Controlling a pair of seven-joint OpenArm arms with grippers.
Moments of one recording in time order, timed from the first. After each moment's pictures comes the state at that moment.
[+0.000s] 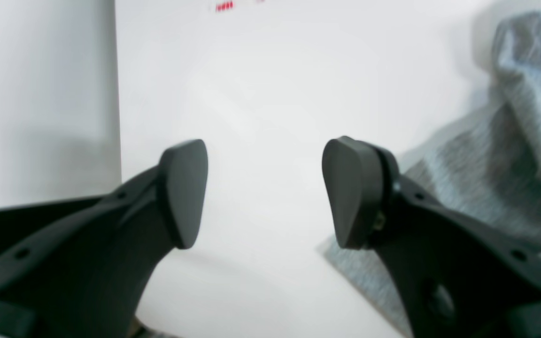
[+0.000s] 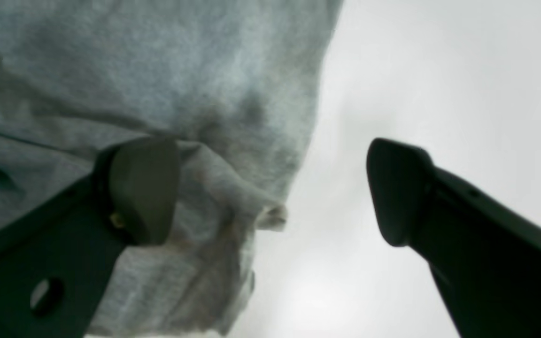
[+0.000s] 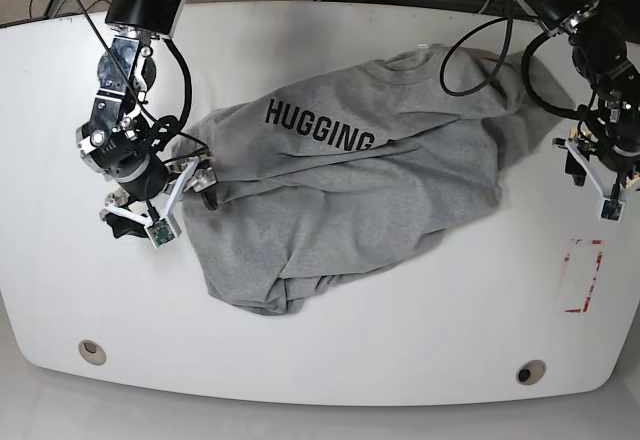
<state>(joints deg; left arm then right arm) -3.0 -11.8 -36.3 107.5 0.3 -42.1 64.5 2.6 9.1 16.2 100.9 5.2 40.2 -50.3</state>
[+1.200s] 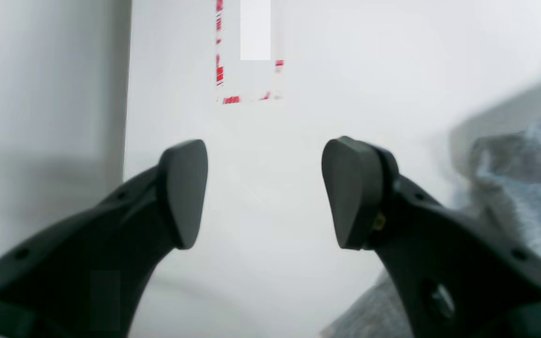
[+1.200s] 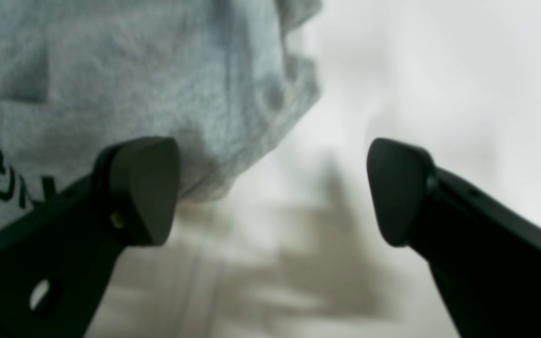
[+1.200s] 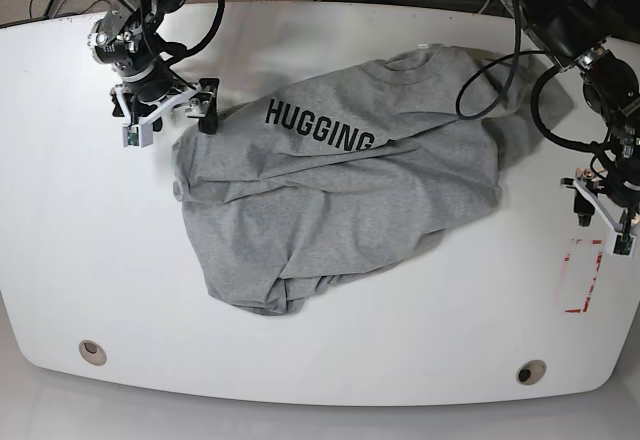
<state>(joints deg) -11.3 -14.3 -36.2 97.9 0.5 -42.1 57.4 -11.5 -8.5 39.8 100.3 16.7 39.5 -52.3</state>
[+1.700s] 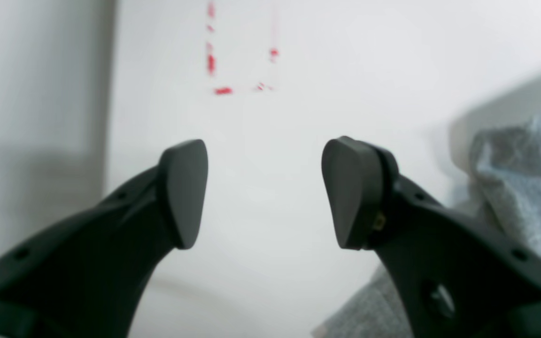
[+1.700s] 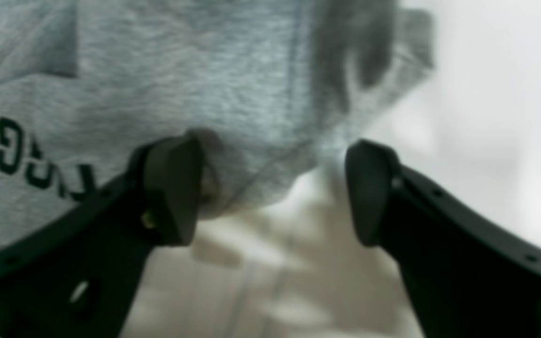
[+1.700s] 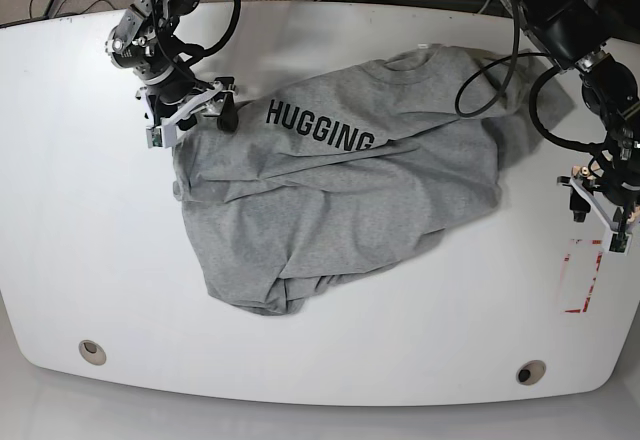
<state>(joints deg) -11.7 -14.3 -36.1 94.2 0.3 -42.1 57.4 -11.4 -8.7 35.5 96.2 17.8 39.7 -51.3</state>
